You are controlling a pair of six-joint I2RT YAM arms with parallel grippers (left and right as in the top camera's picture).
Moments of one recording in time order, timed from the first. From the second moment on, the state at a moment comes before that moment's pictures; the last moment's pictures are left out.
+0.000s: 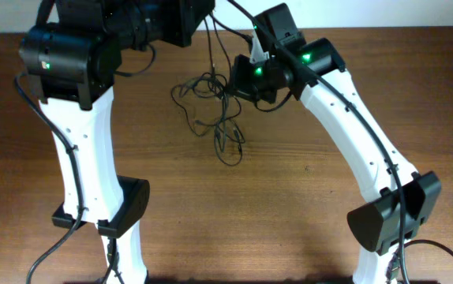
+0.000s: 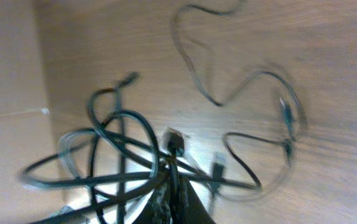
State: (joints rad) left arm -0.20 2.13 3.13 -1.45 0.58 -0.17; right arm 0.46 2.00 2.08 -1.10 -0.40 0.70
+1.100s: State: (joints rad) left arm 0.03 2.17 3.05 -1.65 0.46 -0.17; right arm 0.16 1.97 2.10 -1.48 -0.45 0.22
